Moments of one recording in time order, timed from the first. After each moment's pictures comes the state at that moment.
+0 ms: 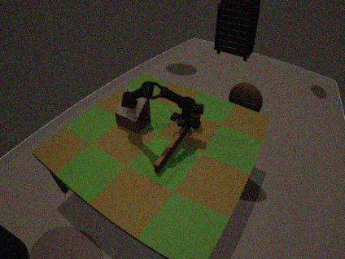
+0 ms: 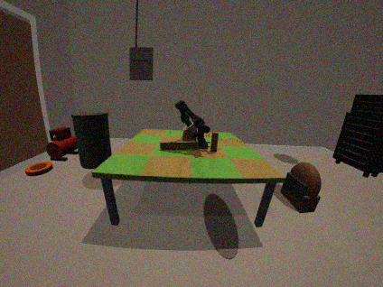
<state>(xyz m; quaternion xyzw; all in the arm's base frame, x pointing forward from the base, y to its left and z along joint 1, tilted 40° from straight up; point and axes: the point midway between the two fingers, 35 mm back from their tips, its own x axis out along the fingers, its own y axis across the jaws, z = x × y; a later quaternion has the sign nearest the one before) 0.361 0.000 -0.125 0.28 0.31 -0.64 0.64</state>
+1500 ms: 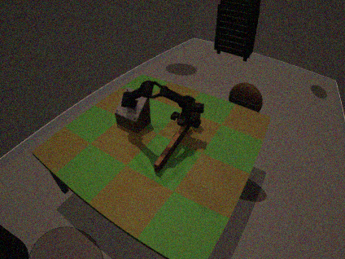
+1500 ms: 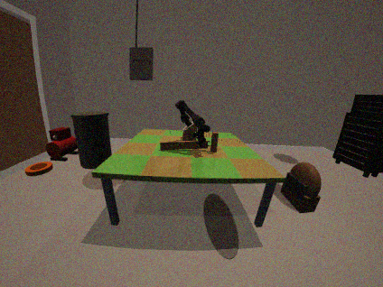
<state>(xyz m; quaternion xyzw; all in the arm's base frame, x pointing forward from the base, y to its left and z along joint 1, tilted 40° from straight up) 0.361 0.005 -0.119 0.28 0.31 -0.64 0.64</state>
